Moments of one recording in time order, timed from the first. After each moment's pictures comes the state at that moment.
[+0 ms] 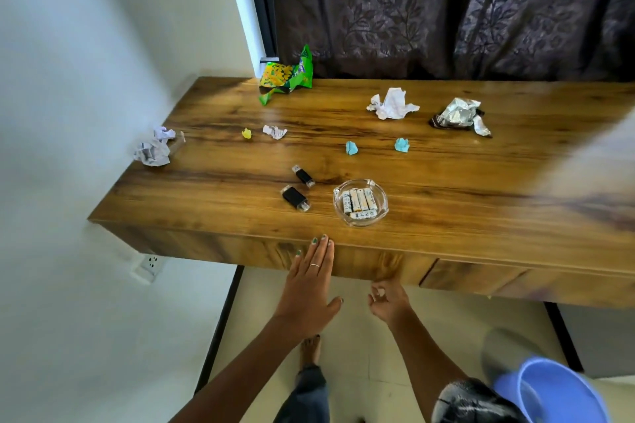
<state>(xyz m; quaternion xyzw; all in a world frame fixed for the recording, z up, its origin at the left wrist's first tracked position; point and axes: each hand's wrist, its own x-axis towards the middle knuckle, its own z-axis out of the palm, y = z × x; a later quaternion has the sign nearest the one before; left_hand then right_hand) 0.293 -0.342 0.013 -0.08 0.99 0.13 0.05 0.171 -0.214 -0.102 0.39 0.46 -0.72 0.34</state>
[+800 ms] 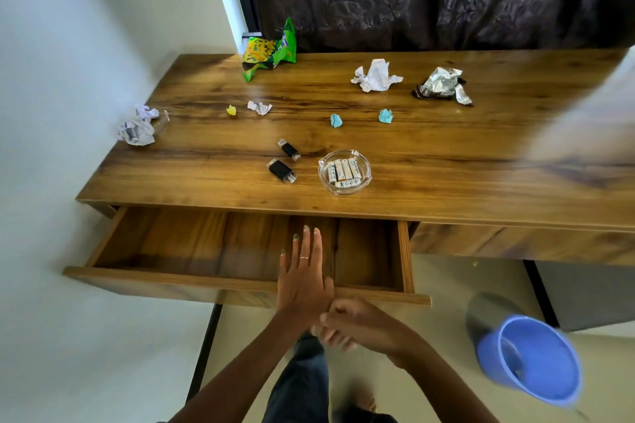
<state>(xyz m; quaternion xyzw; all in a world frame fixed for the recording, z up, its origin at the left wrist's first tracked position) 0.314 -0.305 -0.012 -0.18 0.97 0.11 0.09 0.293 -0.167 0.041 -0.18 0.71 -0.42 0.54</state>
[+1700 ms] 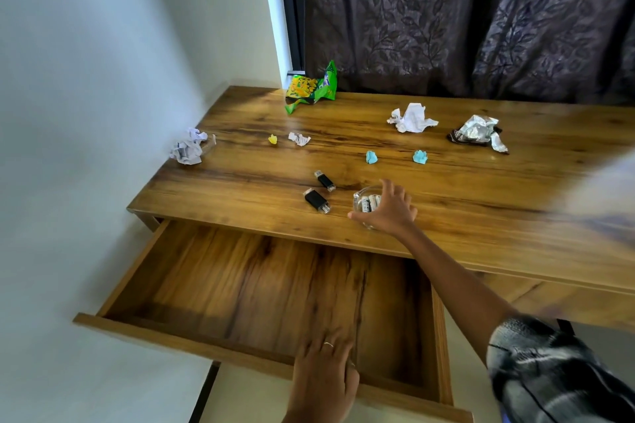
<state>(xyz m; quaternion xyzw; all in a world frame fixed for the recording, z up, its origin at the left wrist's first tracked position) 0.394 -0.285 -0.009 -0.13 0.97 0.17 0.06 0.115 -0.272 0.050 -0.18 0.94 -0.25 0.13</state>
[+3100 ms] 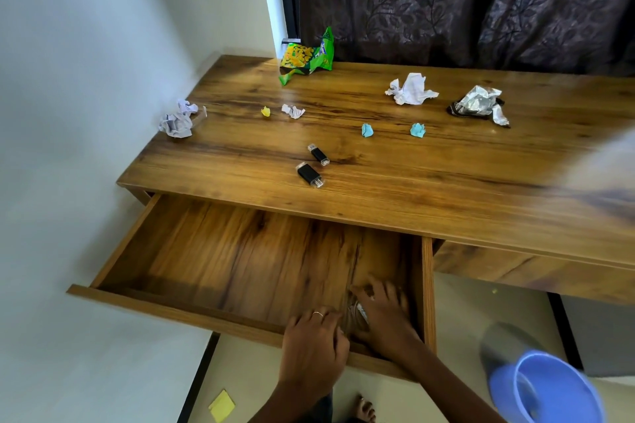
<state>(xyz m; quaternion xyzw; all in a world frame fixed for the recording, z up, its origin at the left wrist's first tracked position) 0.391 -0.276 -0.016 -0.18 0.97 0.18 0.00 0.269 -0.171 -0.042 -0.36 0.90 -0.05 0.22</state>
